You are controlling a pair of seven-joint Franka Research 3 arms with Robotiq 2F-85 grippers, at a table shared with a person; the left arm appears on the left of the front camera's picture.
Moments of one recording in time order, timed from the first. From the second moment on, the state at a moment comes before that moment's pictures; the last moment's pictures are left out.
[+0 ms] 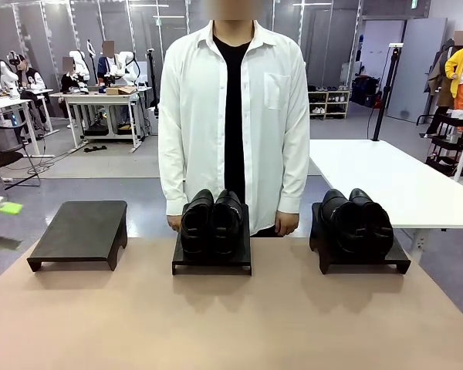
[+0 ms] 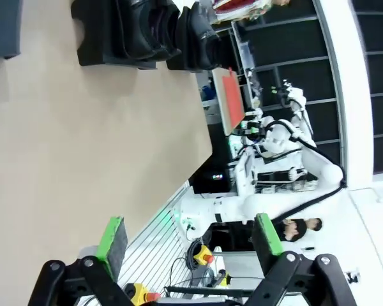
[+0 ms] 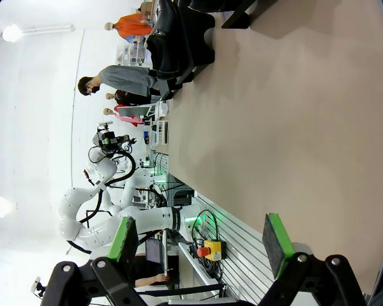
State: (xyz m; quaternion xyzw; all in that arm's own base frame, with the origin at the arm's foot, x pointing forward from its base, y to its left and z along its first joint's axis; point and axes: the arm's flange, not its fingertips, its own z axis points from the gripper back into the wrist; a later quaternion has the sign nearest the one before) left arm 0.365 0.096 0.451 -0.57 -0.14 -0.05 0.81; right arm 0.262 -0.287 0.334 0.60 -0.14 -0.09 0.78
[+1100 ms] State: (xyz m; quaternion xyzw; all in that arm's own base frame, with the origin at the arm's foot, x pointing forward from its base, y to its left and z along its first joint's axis) left arm 0.333 0.187 0.380 -0.61 -0.14 0.03 0.78; right arm 0.262 -0.287 0.334 0.60 -0.14 -0.09 0.78
